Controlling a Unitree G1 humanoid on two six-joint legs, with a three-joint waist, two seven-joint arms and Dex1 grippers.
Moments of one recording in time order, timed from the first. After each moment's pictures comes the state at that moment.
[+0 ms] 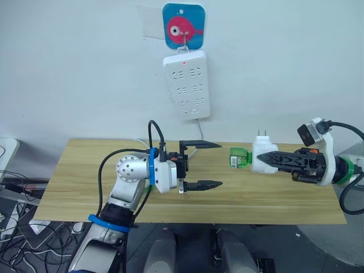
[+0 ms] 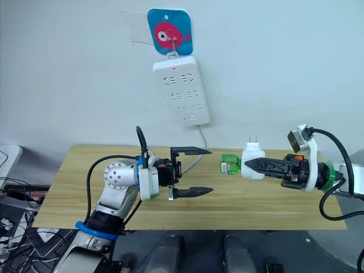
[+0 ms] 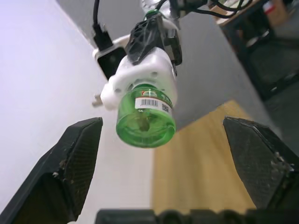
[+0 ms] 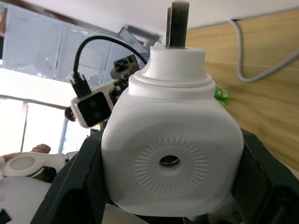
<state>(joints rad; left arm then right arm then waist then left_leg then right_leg) -0.51 0.30 -0.20 0.18 -0.21 -0.82 -1.23 -0.33 -1.05 -0.14 -0.04 1.94 1.29 0.41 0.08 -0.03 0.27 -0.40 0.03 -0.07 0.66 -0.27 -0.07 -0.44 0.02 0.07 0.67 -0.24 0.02</state>
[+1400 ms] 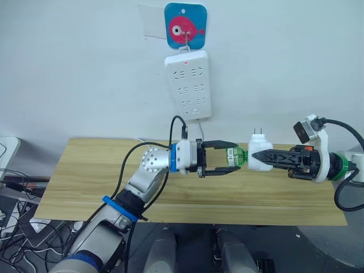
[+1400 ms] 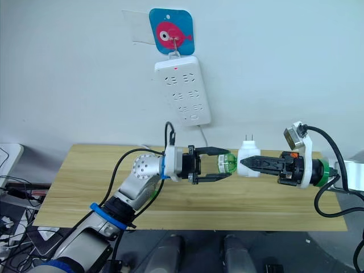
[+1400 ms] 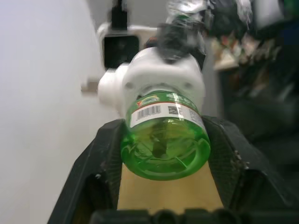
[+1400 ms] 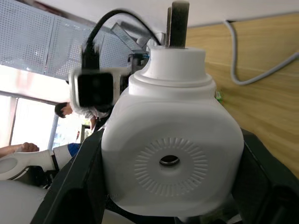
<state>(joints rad) -0.64 0.42 -0.49 0.12 -0.71 -0.01 -1.05 -0.37 -1.06 -0.12 -0.05 1.93 1.29 0.36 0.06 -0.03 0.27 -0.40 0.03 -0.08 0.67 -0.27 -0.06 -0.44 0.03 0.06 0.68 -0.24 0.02</state>
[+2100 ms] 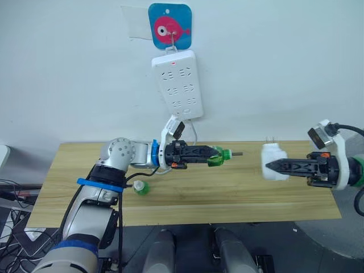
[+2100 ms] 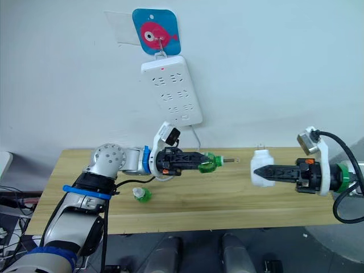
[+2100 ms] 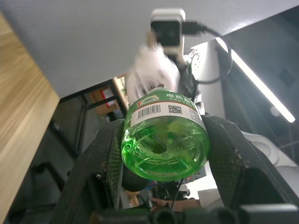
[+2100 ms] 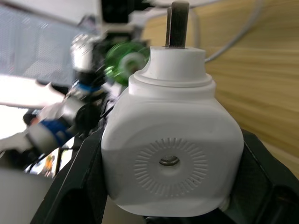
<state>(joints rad) -0.77 0.45 -0.12 0.33 -1.16 1.33 -0.99 -0.28 -1.21 -0.18 0.01 1.86 1.34 0.42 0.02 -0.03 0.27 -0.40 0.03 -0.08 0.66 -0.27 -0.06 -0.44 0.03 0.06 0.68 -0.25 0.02</state>
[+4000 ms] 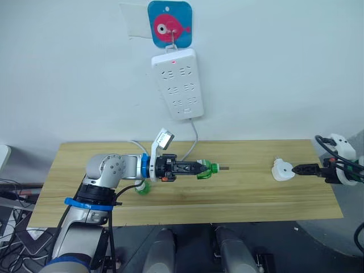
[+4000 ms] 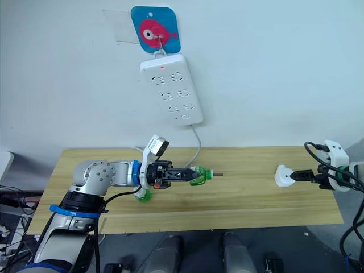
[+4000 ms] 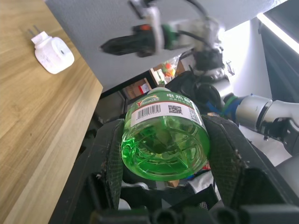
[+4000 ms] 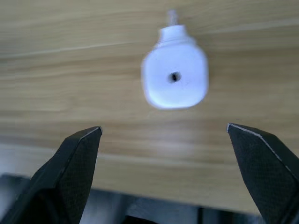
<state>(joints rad) -0.61 0.47 -0.06 0.13 -0.95 1.26 -1.06 -0.37 -0.88 -0.45 -0.08 0.52 1.59 0.73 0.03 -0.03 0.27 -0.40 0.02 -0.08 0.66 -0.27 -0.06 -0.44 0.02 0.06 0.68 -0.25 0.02</state>
